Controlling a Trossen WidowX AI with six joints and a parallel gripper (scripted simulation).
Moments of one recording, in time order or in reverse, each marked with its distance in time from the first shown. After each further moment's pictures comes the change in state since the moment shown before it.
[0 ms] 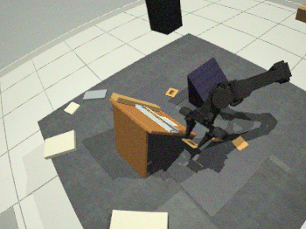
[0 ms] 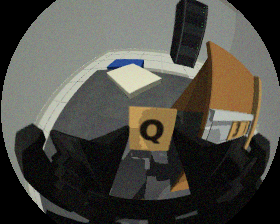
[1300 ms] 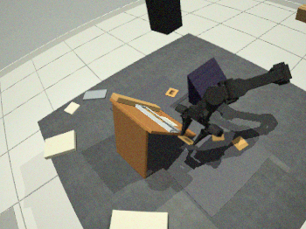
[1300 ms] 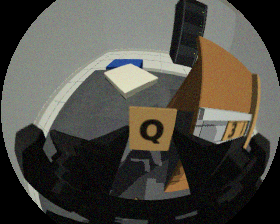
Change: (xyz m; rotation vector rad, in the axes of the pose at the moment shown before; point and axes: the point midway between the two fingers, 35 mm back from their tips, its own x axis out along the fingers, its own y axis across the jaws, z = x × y) arm 0.000 -0.020 -0.001 -0.001 0.001 -0.001
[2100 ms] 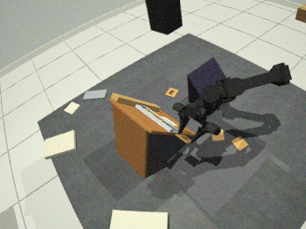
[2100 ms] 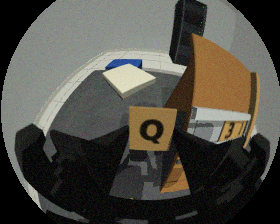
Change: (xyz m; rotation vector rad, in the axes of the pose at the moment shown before) arm 0.000 -0.012 0.000 -0.001 0.000 -0.001
